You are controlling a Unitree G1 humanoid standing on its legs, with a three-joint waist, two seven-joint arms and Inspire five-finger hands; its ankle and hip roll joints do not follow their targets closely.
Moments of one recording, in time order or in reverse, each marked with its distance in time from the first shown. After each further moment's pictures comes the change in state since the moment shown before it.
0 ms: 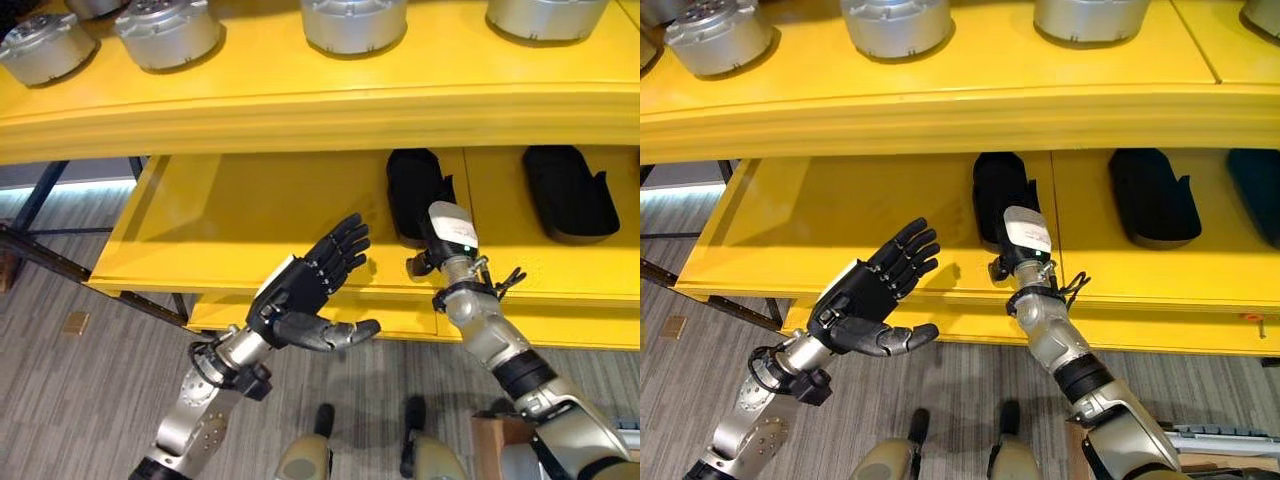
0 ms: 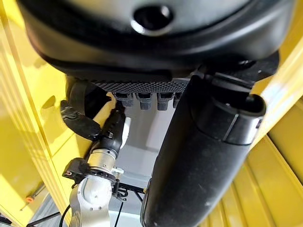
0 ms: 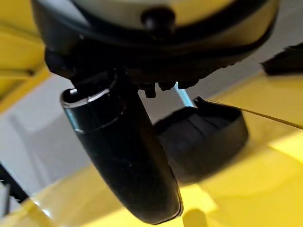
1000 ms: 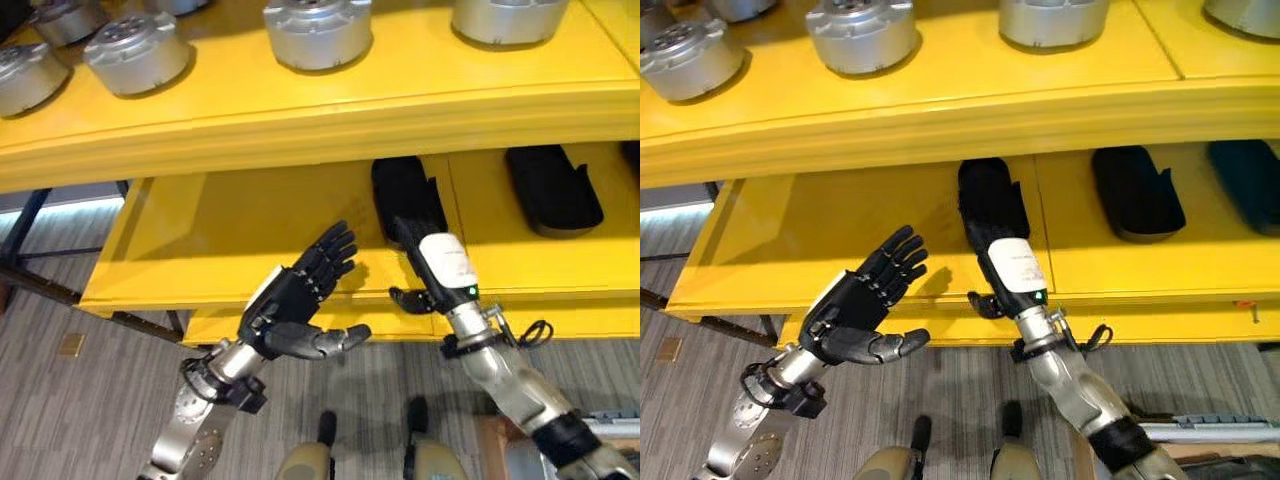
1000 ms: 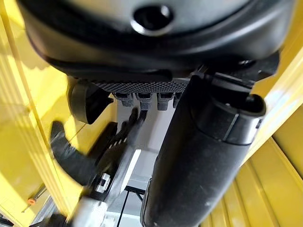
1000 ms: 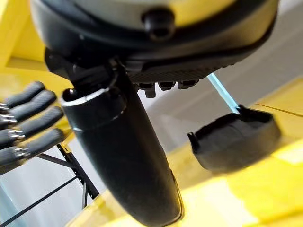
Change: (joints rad) left arm 0.089 -0.002 0.022 -0.004 -0.003 -0.078 0.013; right arm 0.446 -0.147 -0.066 -0.421 -0.033 -0.320 -0.029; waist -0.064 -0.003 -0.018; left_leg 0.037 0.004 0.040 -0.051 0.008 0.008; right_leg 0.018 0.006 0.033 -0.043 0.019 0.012
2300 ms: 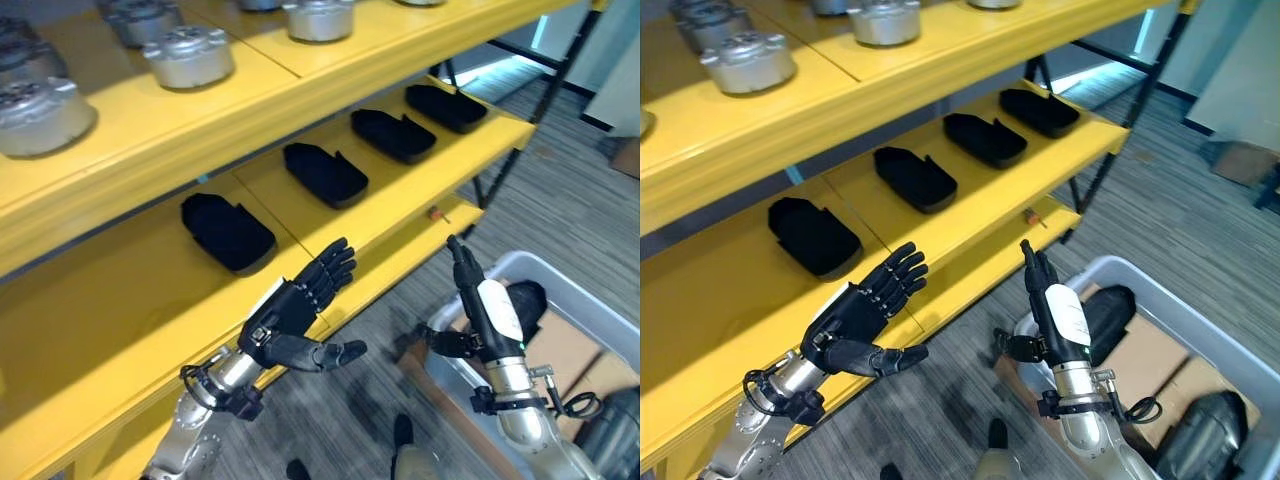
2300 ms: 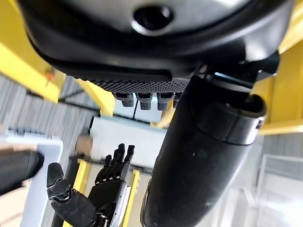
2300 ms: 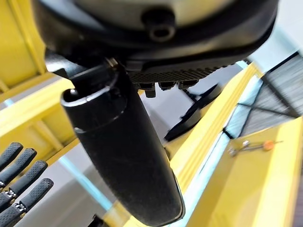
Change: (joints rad) left arm 0.012 0.004 -0.050 0.116 0.021 -0.108 -0.060; right arm 0.286 0.055 -0.168 -0.043 0.182 -0.086 -0.050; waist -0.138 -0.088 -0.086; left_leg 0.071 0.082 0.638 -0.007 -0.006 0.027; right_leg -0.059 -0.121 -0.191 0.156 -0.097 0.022
